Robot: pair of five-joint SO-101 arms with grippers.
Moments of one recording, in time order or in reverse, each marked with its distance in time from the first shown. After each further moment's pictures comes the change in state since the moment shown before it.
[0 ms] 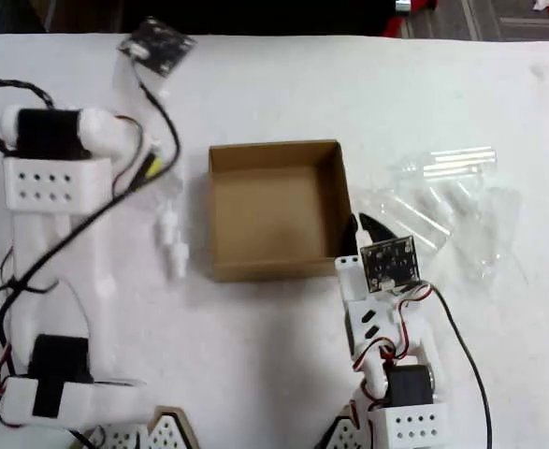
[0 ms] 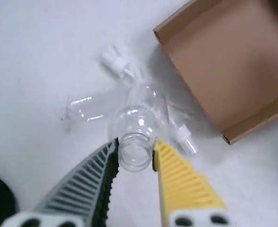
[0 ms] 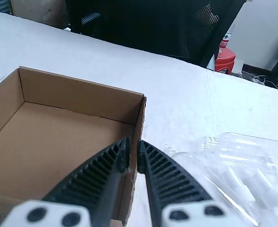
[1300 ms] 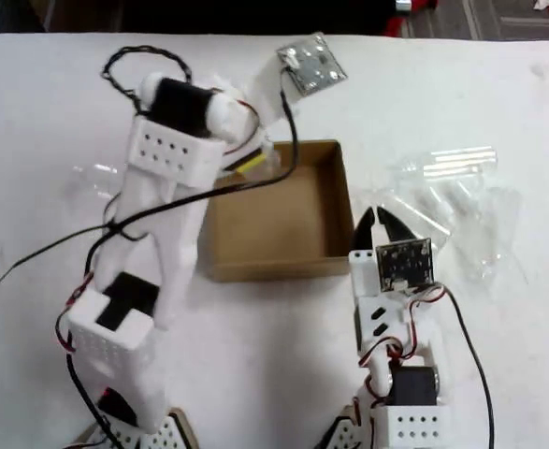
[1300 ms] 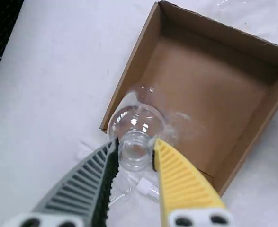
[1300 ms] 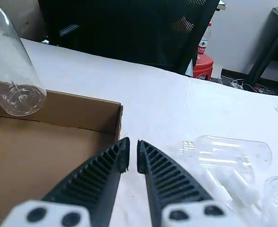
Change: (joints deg) left arm 18.9 24.9 -27.2 0.0 -11.1; right arm 4.4 0.0 0.0 -3.2 -0.2
